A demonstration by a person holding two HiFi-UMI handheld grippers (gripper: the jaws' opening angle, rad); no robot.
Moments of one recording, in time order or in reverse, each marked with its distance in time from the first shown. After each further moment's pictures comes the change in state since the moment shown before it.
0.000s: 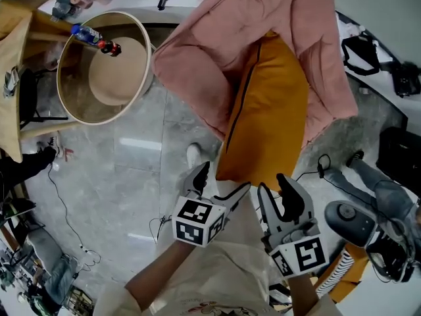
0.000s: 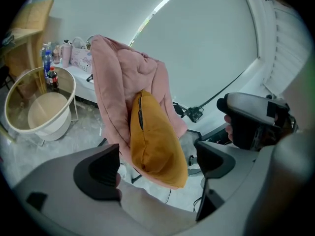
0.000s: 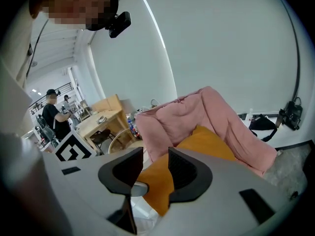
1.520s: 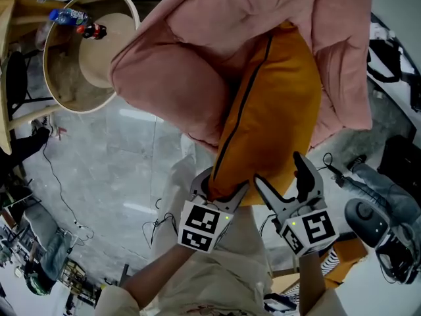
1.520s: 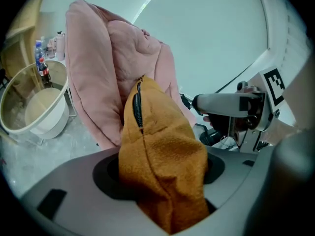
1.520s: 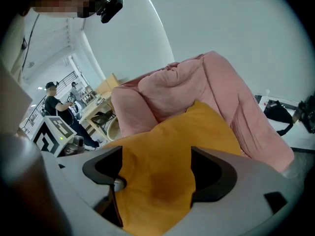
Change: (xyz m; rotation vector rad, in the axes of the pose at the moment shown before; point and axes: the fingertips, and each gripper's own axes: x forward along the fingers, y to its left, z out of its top) left arm 0.099 0.009 -0.009 0.022 0.090 0.052; right arm 0.099 -0.117 -0.058 -0.014 0.267 0.123
